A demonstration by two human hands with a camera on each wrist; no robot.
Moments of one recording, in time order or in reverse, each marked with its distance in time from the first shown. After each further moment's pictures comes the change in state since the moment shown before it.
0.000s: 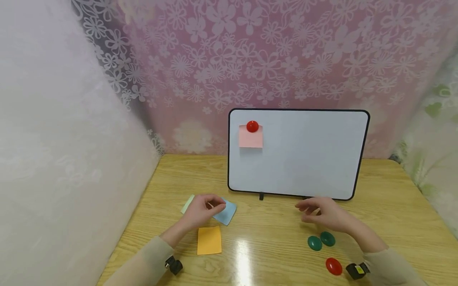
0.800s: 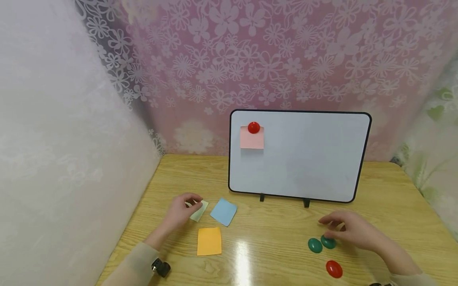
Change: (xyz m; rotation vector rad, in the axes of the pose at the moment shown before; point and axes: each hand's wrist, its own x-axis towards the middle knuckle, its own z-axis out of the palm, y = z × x) left_hand -0.024 -0.038 -0.042 0.122 0.191 -0.115; right_hand -0.055 0.029 -0.012 -0.049 -0.031 0.057
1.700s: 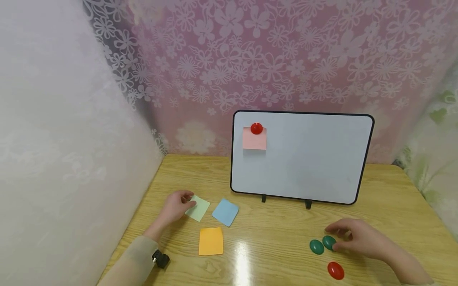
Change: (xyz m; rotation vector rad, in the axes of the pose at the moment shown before) left_hand 0.010 -0.019 -0.020 0.147 0.013 -0.171; right_hand -0.016 0.009 0.003 -0.026 -0.041 0.001
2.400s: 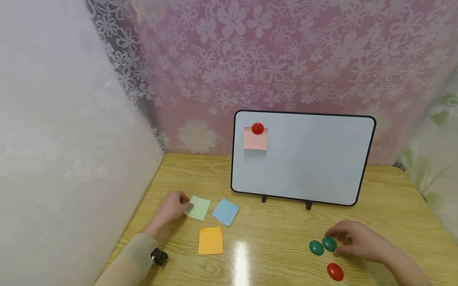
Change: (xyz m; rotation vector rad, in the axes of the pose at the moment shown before) left_hand -0.006 0.008 -0.010 0.093 -0.049 -0.102; right_hand -0.001 0.001 0.002 -0.050 -0.024 -0.024
